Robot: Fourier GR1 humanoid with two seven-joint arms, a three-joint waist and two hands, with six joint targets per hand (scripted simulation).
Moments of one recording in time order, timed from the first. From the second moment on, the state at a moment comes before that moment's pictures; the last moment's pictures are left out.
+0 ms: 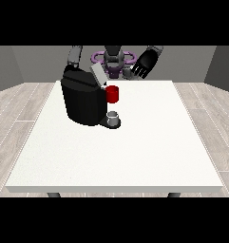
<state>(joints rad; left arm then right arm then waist) -0.87 0.35 -0.02 -0.82 -0.76 -0.41 -0.15 -0.29 -0.04 -0.01 -1.12 0.18 -0.17 -0.05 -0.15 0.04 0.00</state>
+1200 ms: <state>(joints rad) -1.21 0.44 0.14 -0.71 -0.72 -0.45 -0.05 -0.44 -0.06 -0.03 -1.27 0.17 -0.17 -0.01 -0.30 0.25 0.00</state>
